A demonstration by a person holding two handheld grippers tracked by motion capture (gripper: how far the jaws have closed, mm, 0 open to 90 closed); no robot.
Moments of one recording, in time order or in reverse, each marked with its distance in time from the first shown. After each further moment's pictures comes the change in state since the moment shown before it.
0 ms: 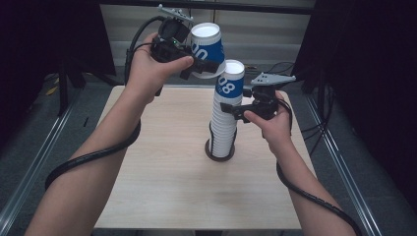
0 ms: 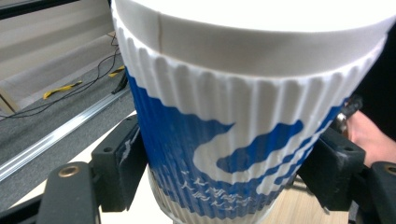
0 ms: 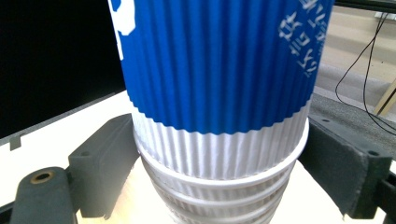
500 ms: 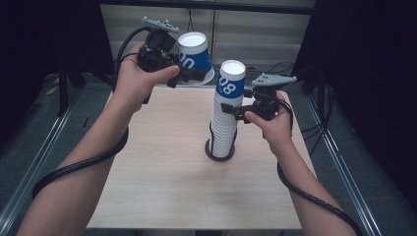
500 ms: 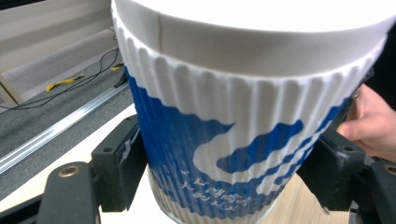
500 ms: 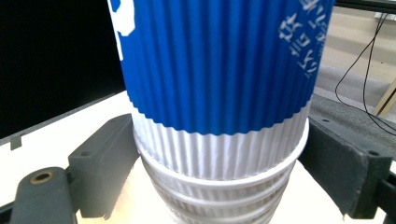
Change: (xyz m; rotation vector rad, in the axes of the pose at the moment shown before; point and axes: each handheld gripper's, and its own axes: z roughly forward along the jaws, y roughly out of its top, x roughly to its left) left arm 0.010 -0.026 -0.013 0.007 0.001 -0.016; right arm 0.000 -0.001 -0.002 -0.002 0.000 0.004
